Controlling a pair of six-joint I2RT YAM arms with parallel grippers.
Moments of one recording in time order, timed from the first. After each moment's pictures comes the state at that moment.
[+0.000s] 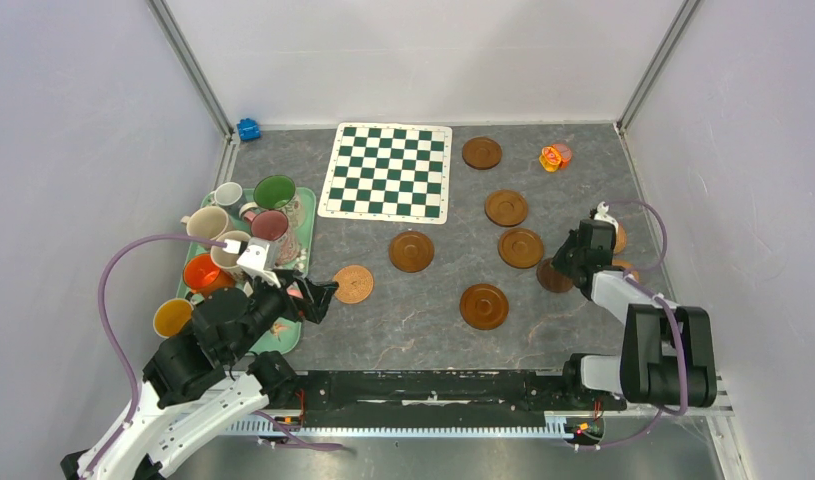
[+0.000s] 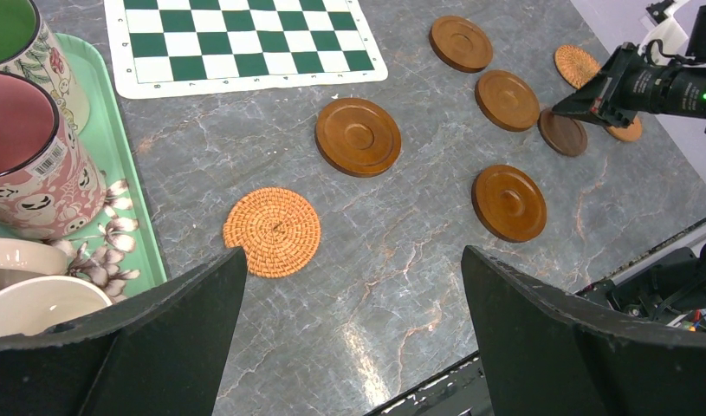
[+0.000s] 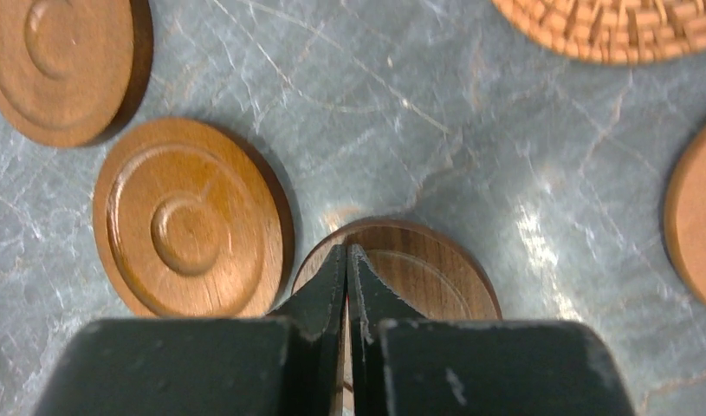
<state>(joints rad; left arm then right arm) -0.82 0.29 0.78 -0.76 -0.31 -0.39 -0.08 1.28 0.45 0.04 0.02 0.46</state>
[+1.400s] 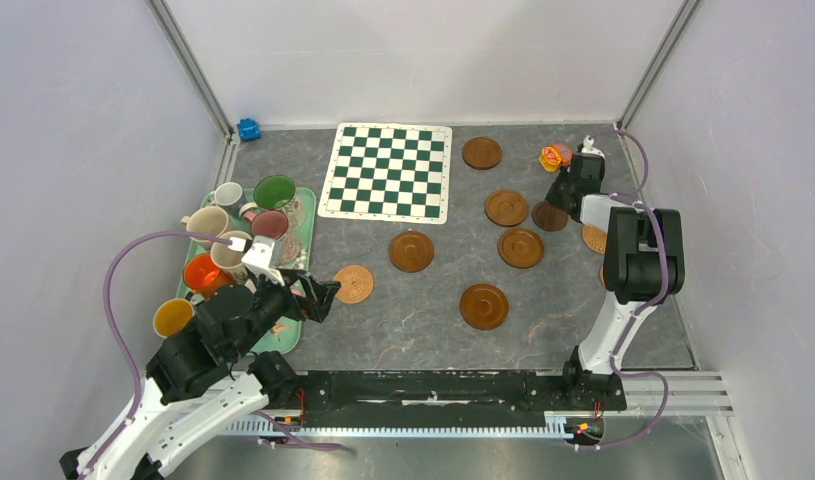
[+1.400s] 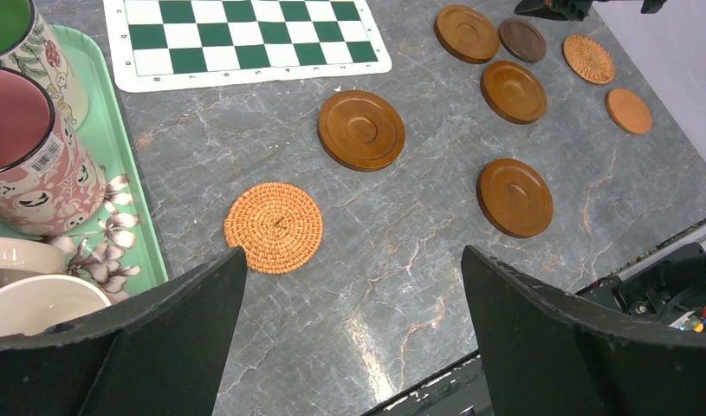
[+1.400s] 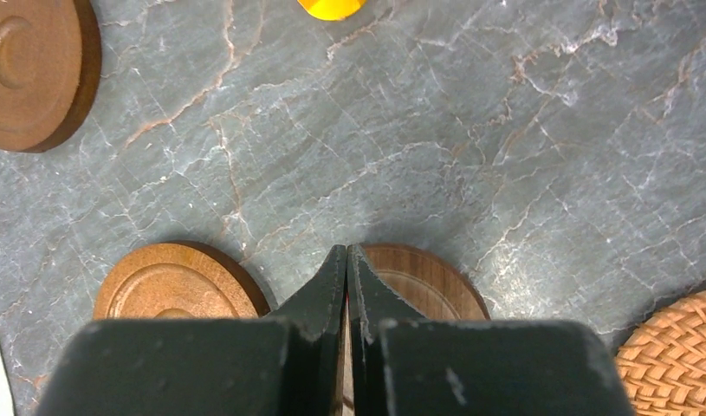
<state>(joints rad) -0.82 0.32 0.78 -0.76 -0.31 -0.39 -0.08 1.90 1.08 0.11 0.02 0.36</state>
